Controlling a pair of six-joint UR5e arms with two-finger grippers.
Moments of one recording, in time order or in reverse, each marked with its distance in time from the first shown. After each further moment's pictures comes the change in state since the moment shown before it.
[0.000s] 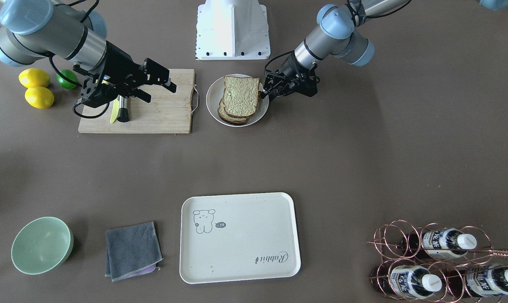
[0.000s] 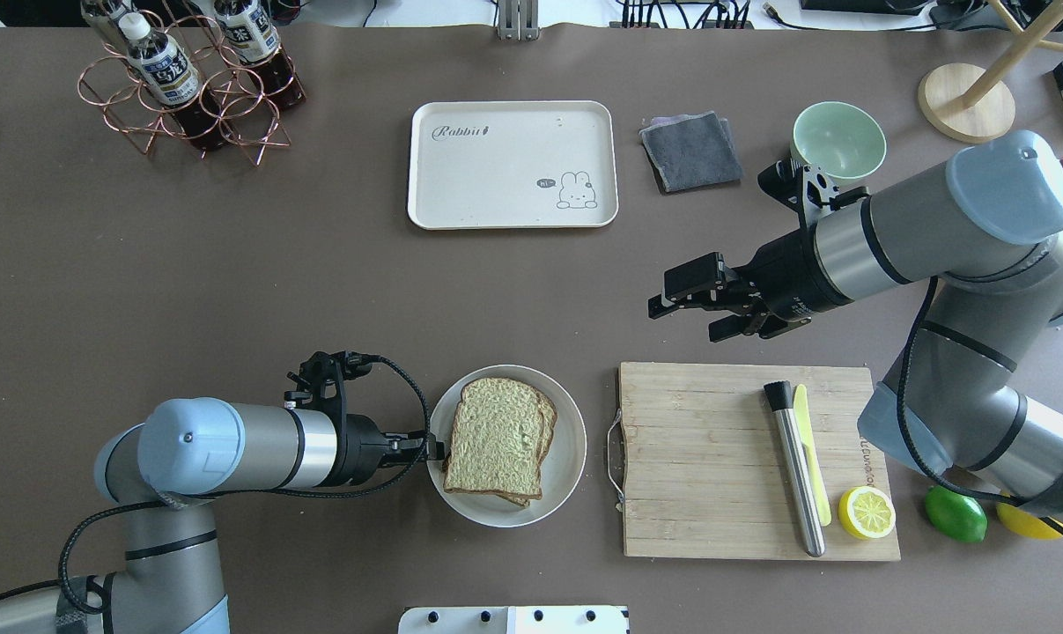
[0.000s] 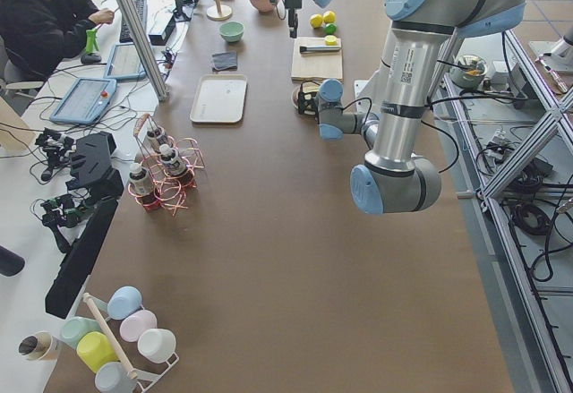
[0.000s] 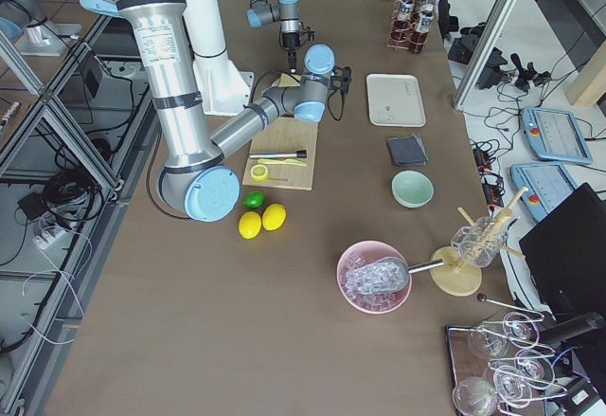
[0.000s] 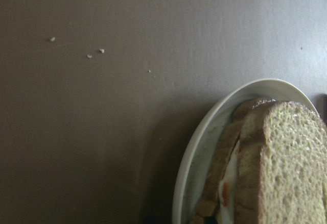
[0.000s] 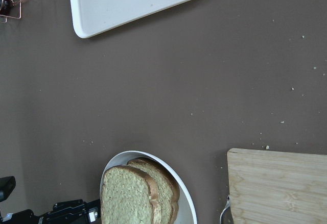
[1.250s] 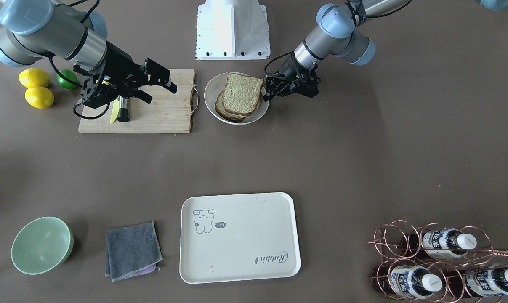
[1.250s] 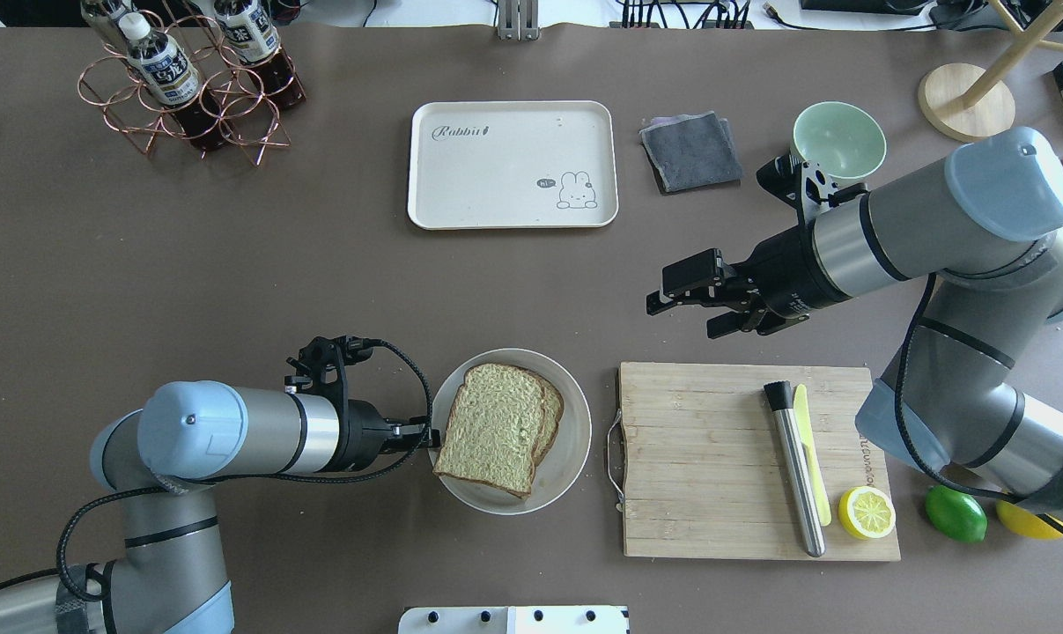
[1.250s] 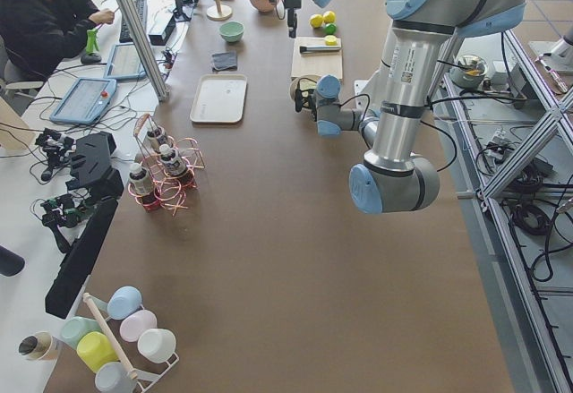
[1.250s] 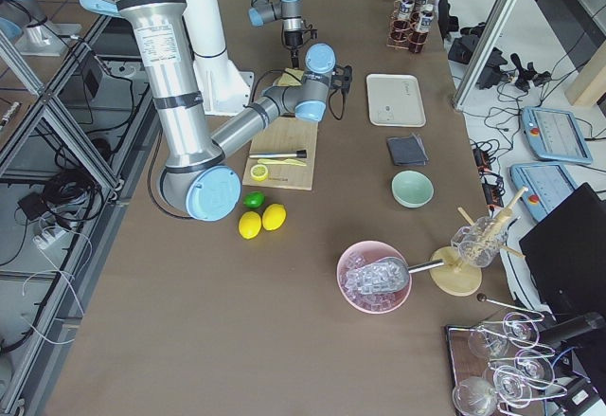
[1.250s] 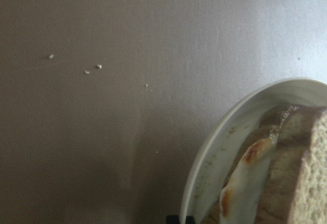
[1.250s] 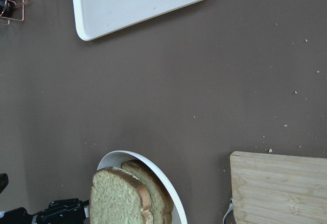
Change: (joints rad) left arm -0.043 -0.026 -0.036 0.098 -0.038 0.001; right arm 0.003 0.007 -0.003 0.000 -0.001 0.000
